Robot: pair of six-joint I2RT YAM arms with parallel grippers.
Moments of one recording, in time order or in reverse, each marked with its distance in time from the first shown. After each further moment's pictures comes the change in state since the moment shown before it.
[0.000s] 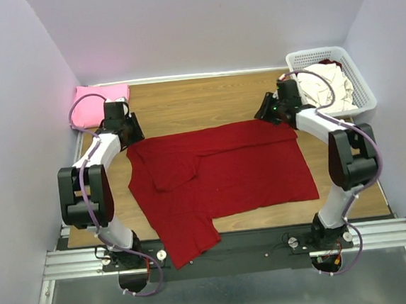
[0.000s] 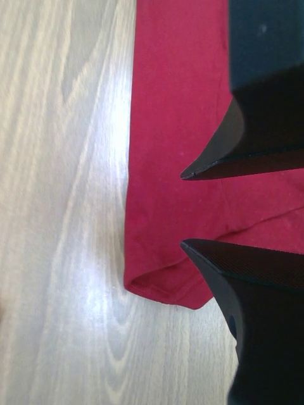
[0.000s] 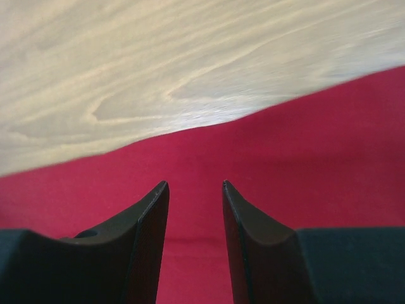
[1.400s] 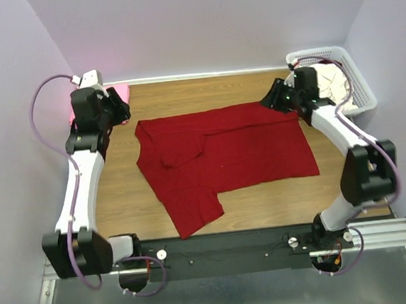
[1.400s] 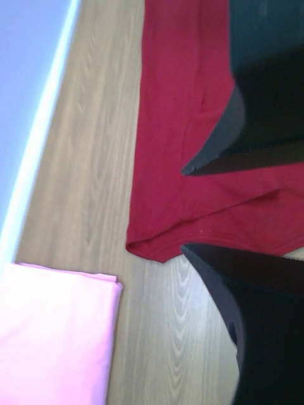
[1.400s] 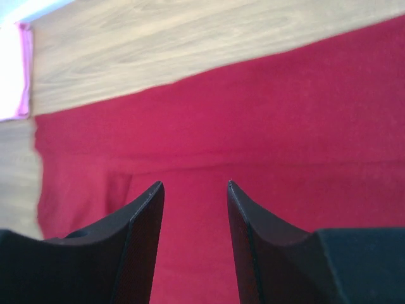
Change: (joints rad) left arm 0.021 -0.271 0.159 -0.080 0.011 -0.015; right arm -0.032 -0.034 0.121 -0.080 -0.158 -0.061
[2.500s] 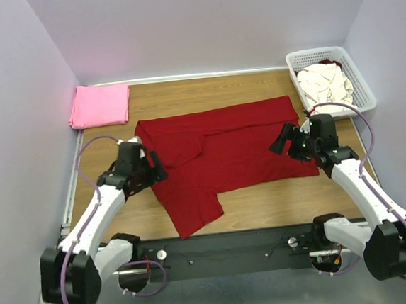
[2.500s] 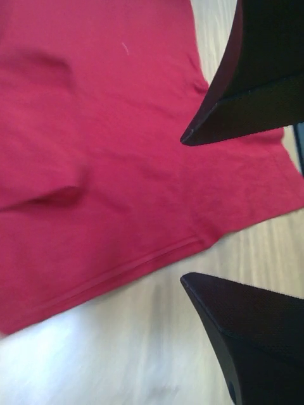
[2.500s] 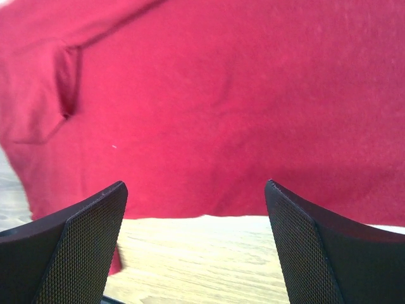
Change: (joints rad) left arm -0.214 -0.382 -0.591 -0.207 -0.002 -0.253; right arm 0.001 -0.686 -0.573 -0.198 0.042 0.023
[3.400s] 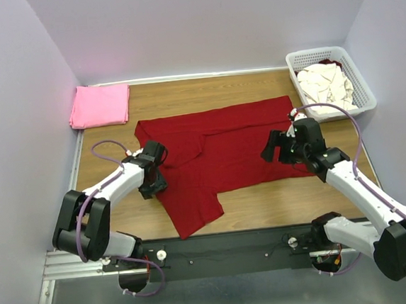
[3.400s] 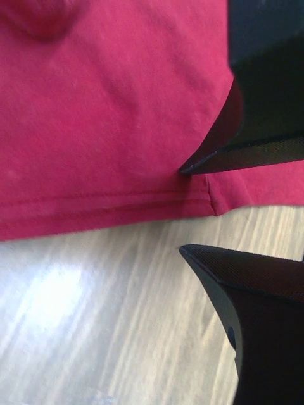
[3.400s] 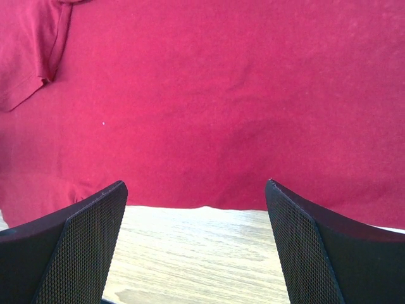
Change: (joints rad) left arm -0.193 0.425 0.065 -0.127 -0.293 -0.284; right arm 0.193 0.016 0.000 -0.010 0.150 -0.049
